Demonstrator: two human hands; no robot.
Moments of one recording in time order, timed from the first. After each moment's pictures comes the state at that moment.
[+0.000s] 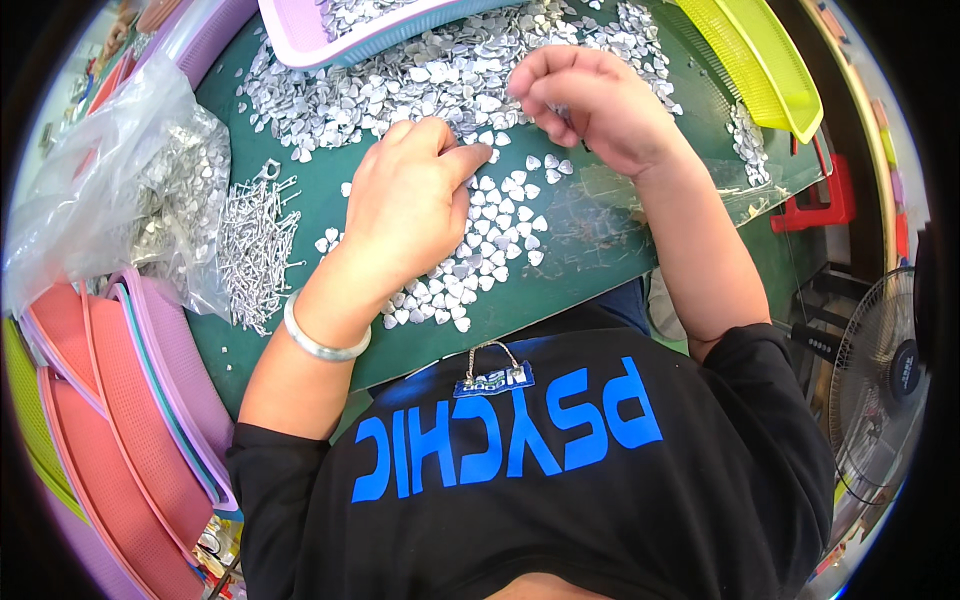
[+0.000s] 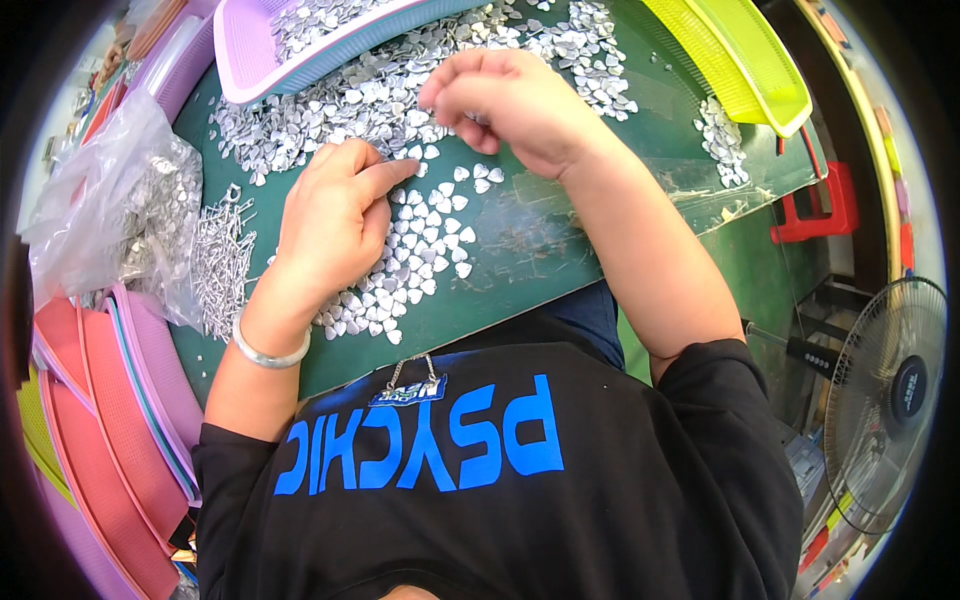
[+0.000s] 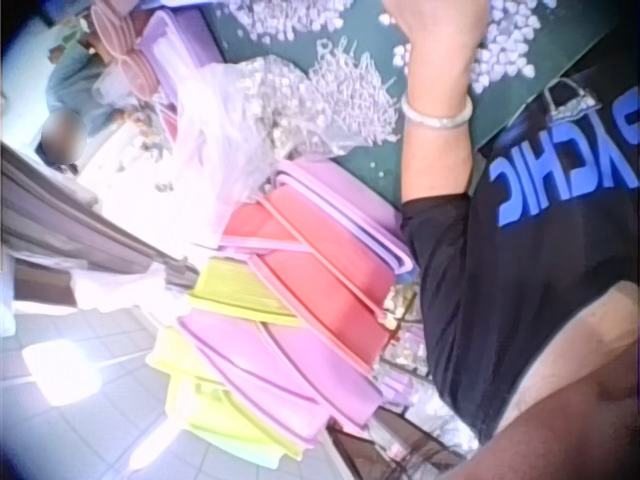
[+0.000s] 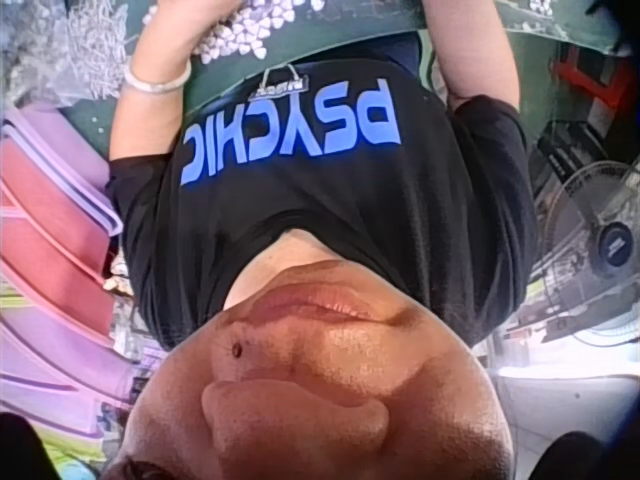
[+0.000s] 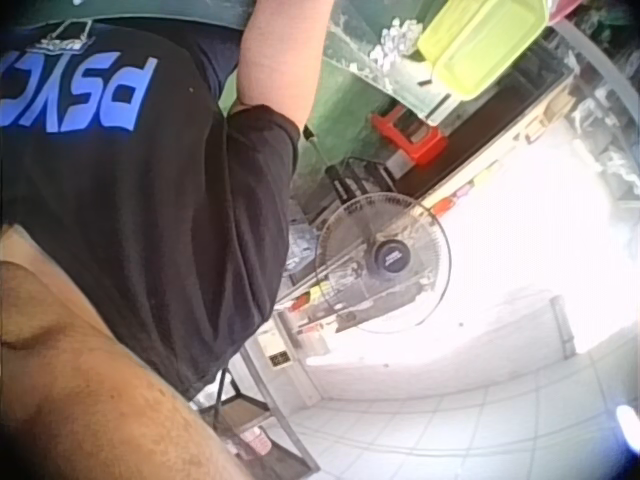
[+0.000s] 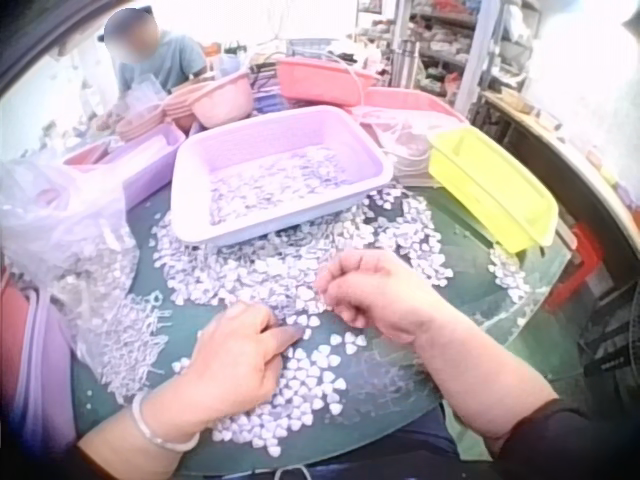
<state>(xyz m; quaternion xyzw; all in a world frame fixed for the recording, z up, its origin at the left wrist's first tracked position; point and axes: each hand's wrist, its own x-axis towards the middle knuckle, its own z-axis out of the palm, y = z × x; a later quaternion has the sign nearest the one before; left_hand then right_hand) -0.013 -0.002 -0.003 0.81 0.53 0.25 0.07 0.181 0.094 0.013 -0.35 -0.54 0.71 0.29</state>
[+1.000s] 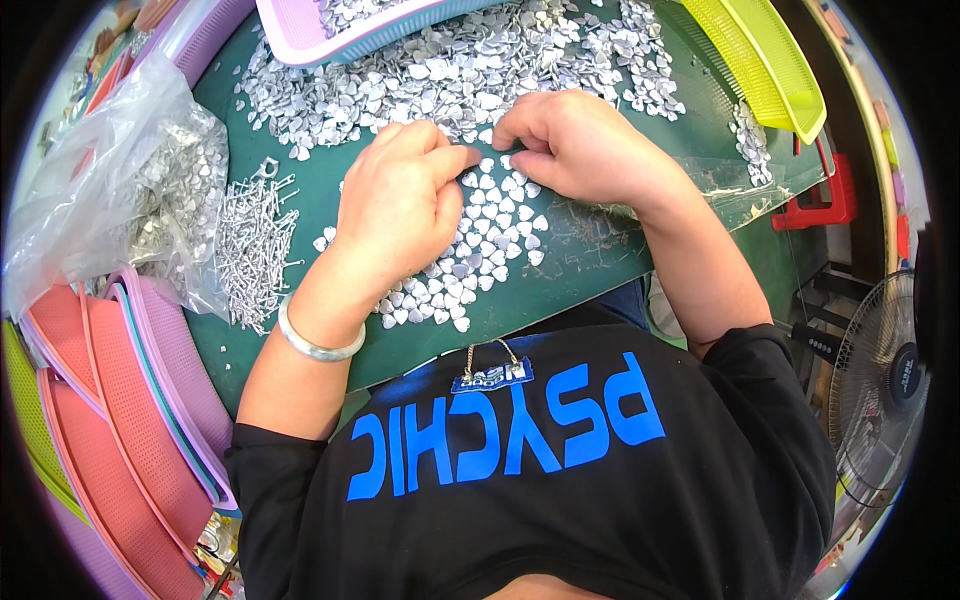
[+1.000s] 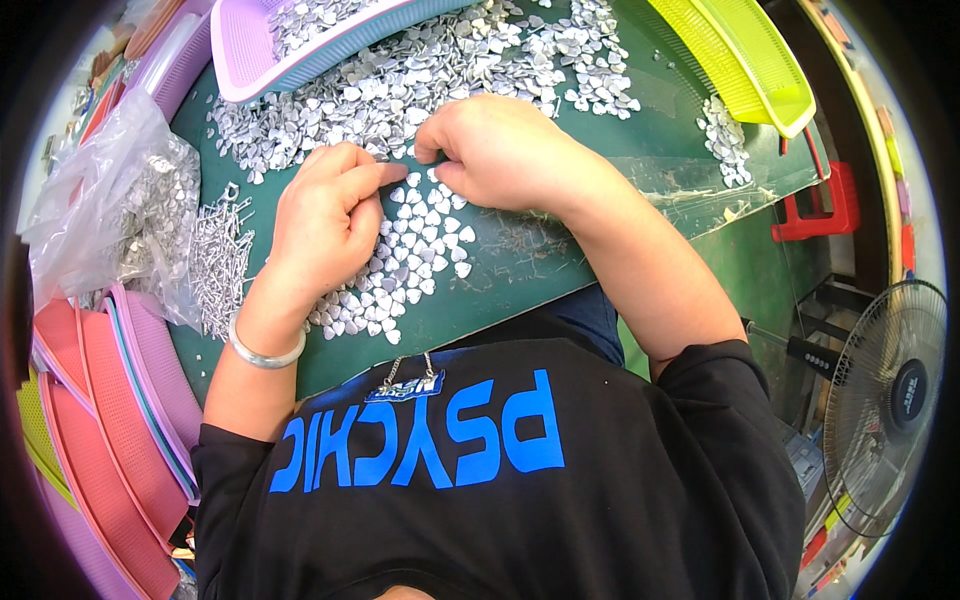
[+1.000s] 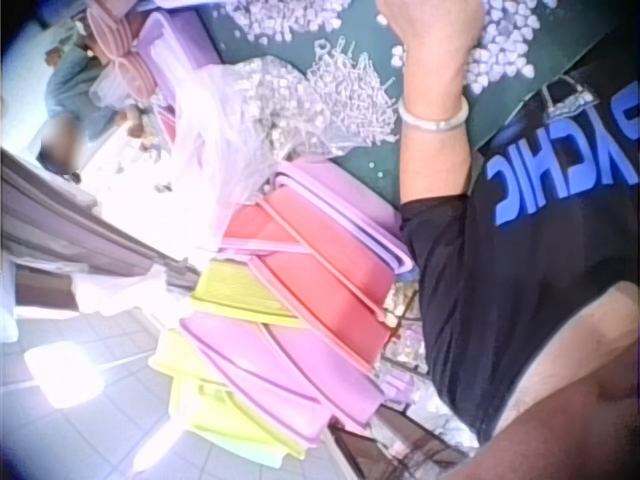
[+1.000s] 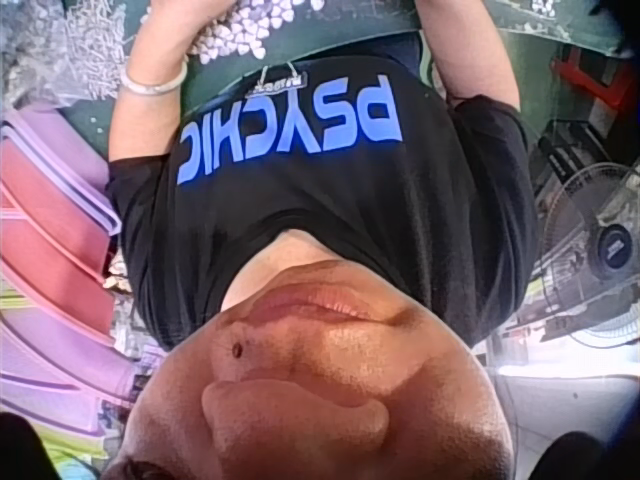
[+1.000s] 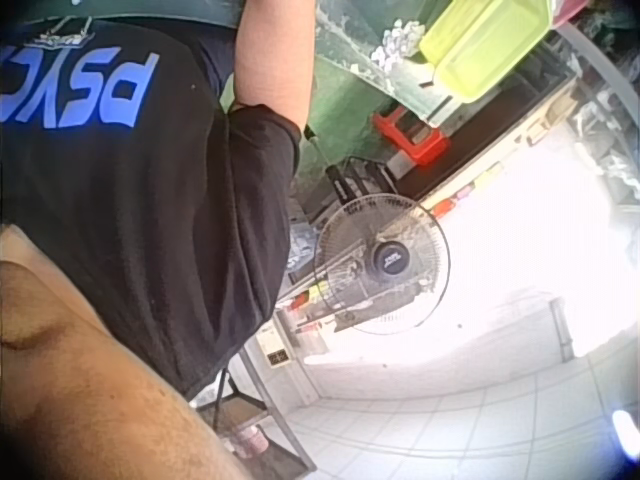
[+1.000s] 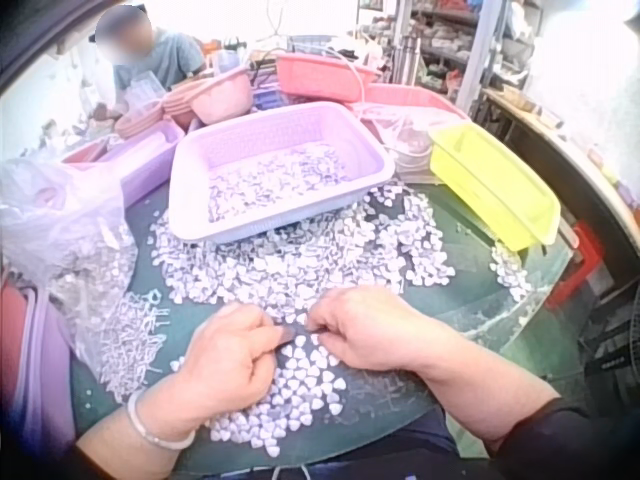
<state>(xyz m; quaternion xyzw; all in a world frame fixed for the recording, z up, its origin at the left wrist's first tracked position) -0.019 -0.003 -0.005 0.80 0.52 0.28 0.11 0.177 0.076 -0.001 -0.29 -0.90 0.26 0.18</state>
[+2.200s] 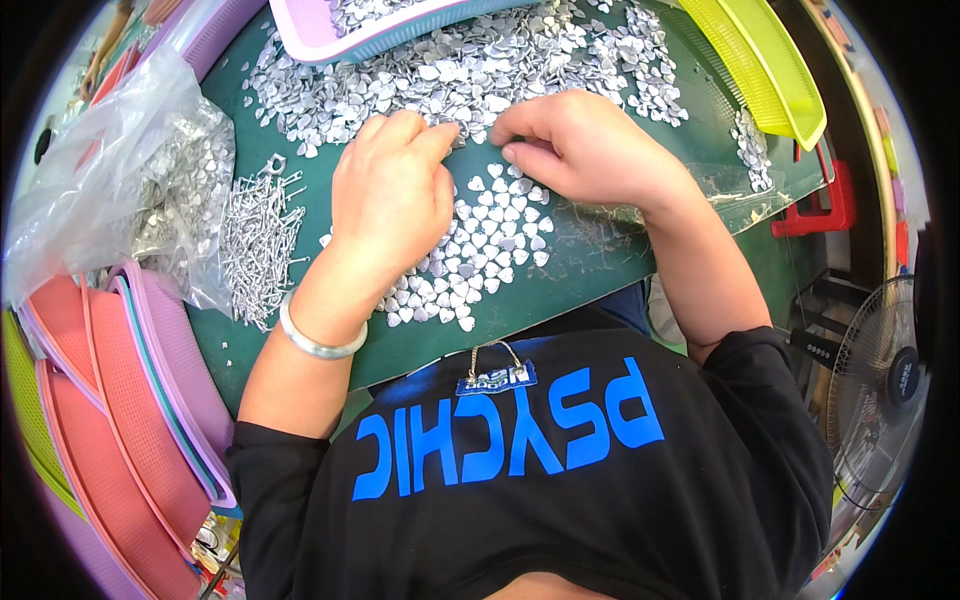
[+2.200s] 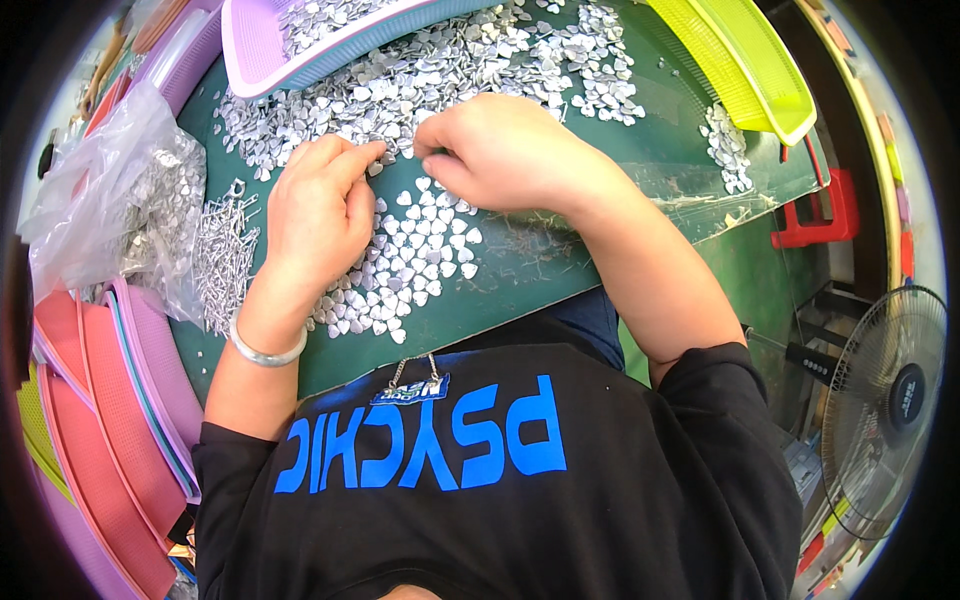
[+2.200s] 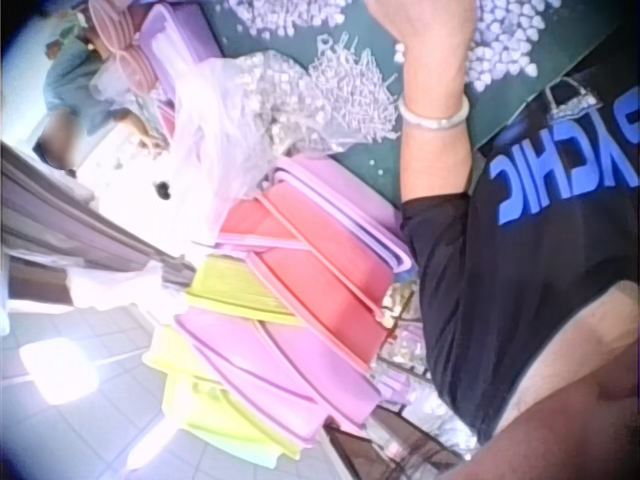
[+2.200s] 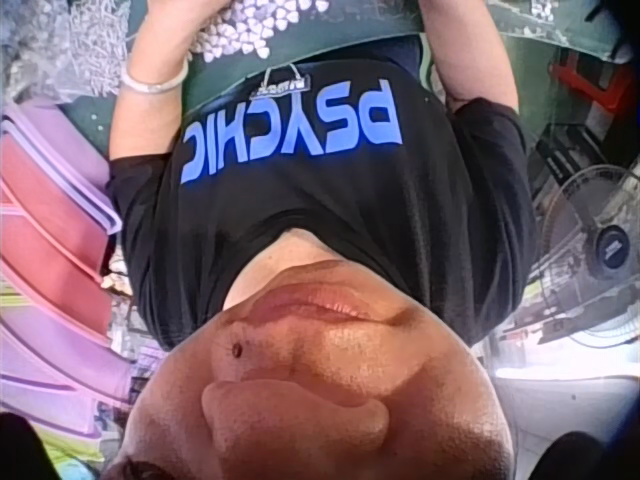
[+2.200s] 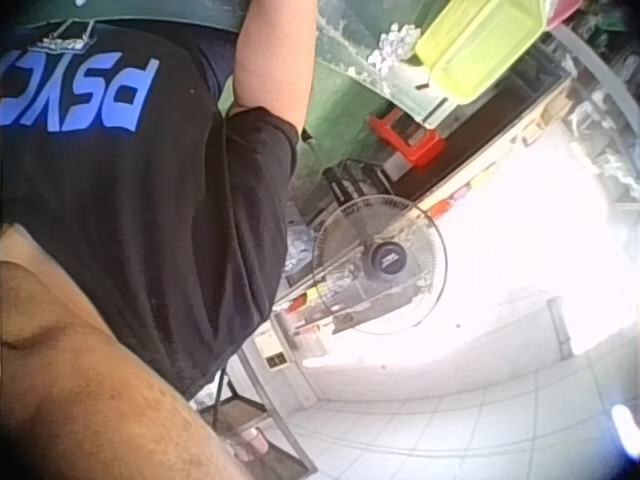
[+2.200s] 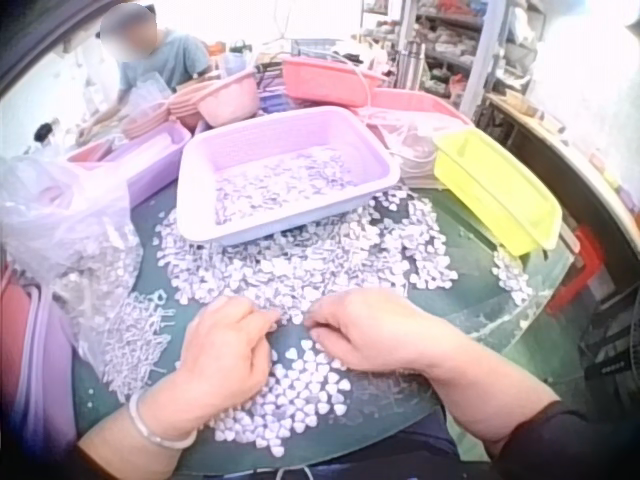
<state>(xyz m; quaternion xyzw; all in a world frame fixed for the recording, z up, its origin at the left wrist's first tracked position) -0.024 -0.003 -0.004 0.77 0.58 0.26 0.02 0.173 0.075 0.013 -0.31 -0.91 0.26 0.12</state>
